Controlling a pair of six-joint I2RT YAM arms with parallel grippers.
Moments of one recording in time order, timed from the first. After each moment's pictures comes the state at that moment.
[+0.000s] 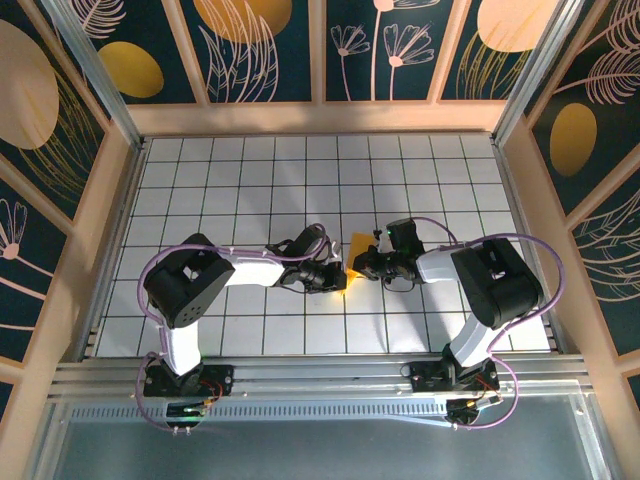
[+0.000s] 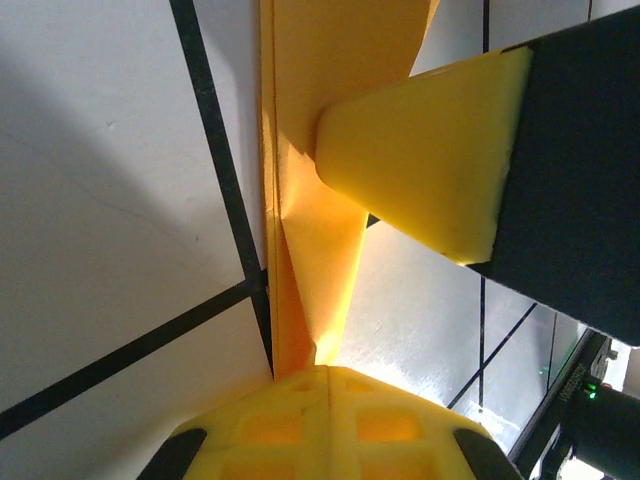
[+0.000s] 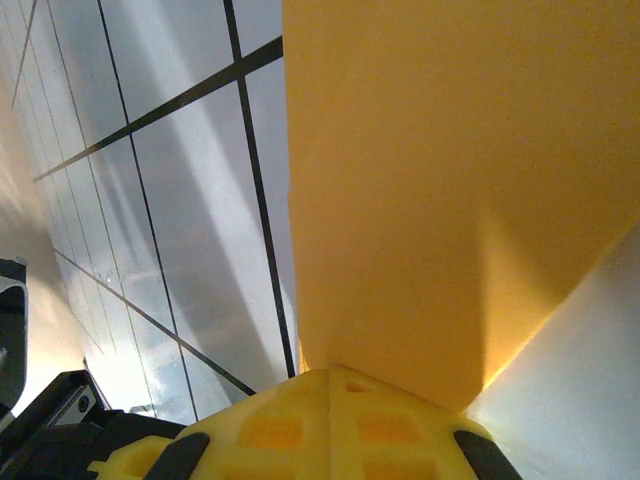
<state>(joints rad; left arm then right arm) -0.83 1.88 0.93 0.04 0.49 -0.87 0.42 1.68 0.58 0.20 -0.61 0.81</state>
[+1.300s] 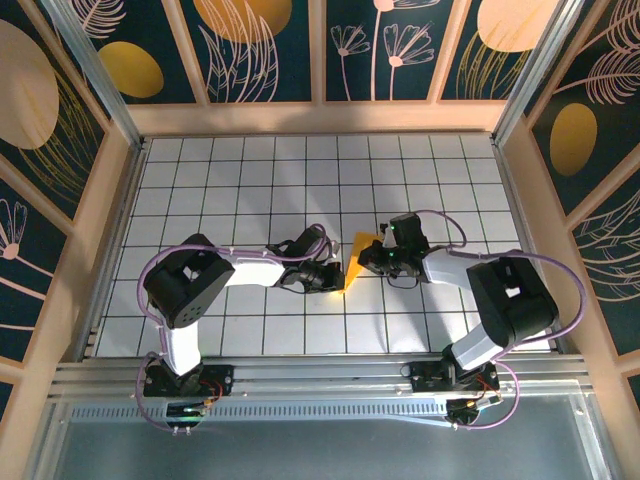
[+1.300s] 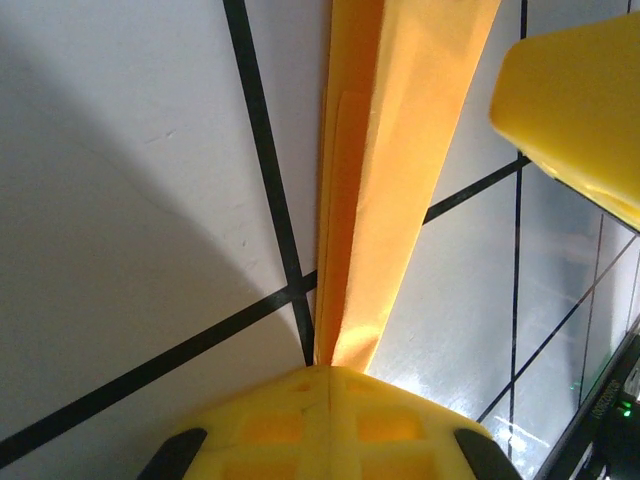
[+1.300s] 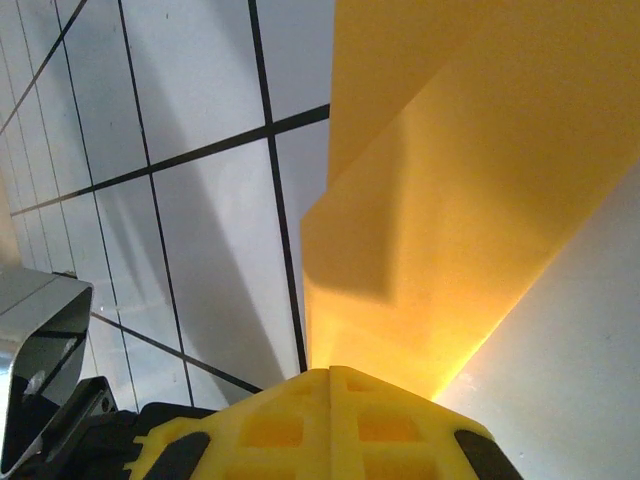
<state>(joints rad) -0.83 1.88 0.93 0.01 0.43 -0.85 0.43 1.55 0.60 0.06 -0.50 0.79</state>
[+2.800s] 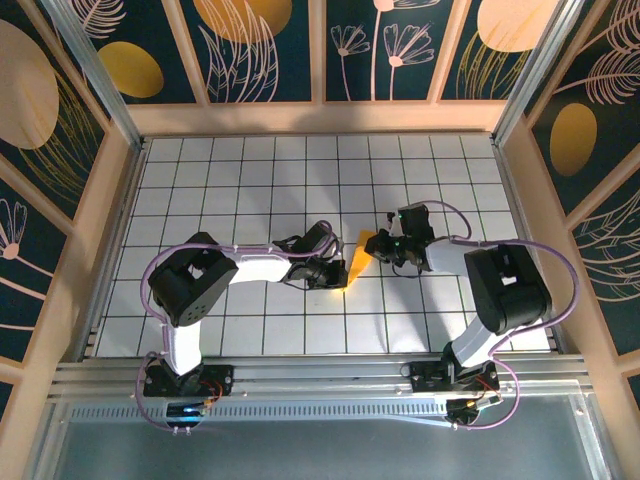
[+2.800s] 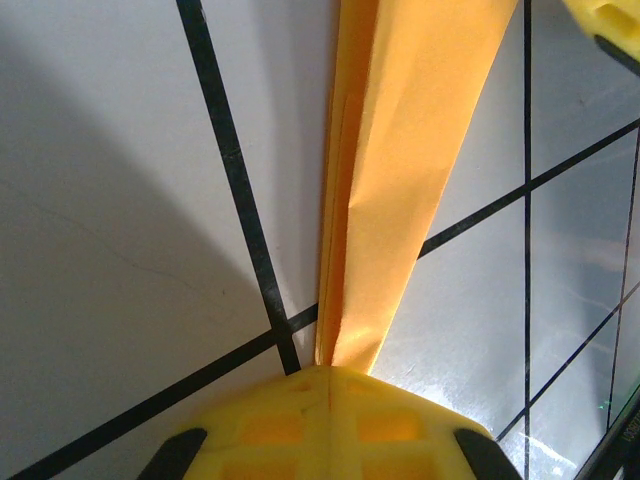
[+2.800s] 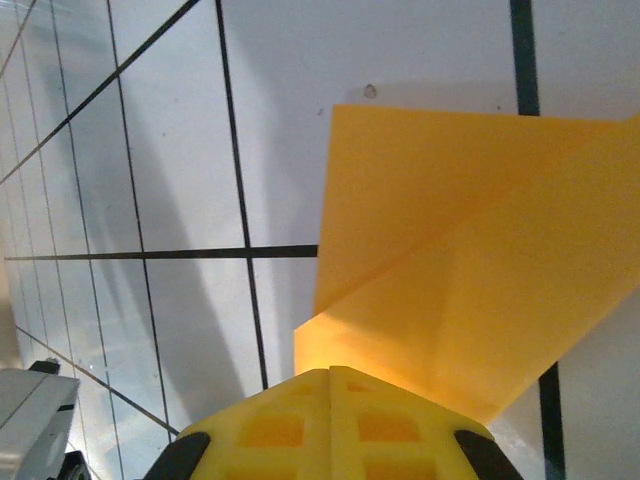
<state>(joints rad) -0.85 1.91 1.02 -0.09 0.38 -0.81 0.33 1.62 0.67 0.07 -0.50 0.70</state>
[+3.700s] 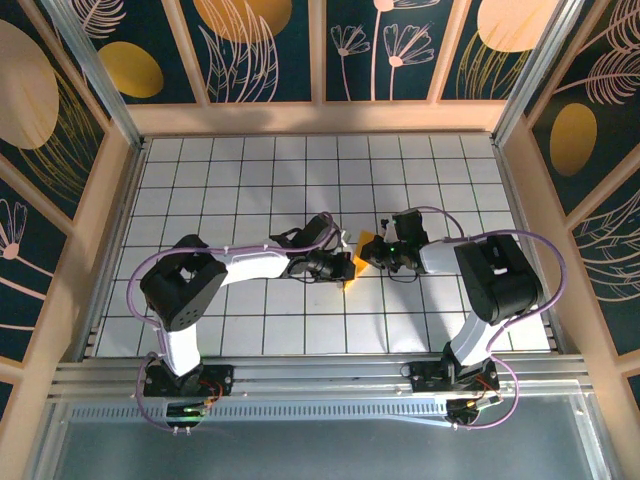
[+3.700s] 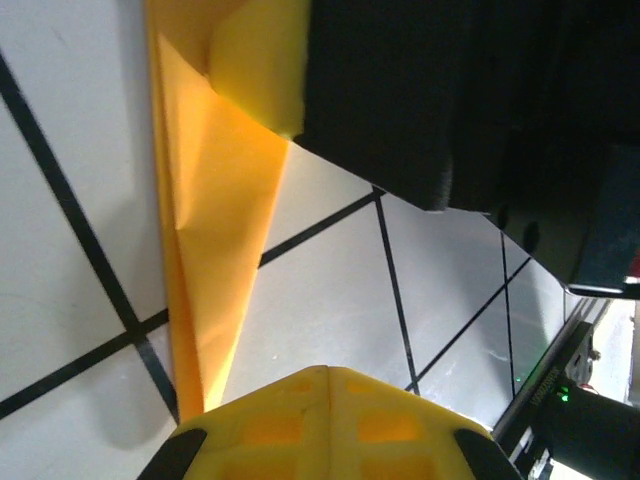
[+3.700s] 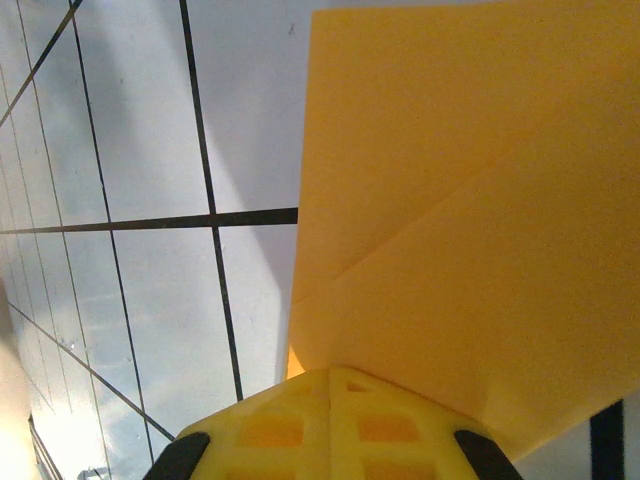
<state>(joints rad) -0.85 1.86 1.07 -0.10 0.45 -0.80 0.36 1.70 0.65 0.14 -0.53 0.71</state>
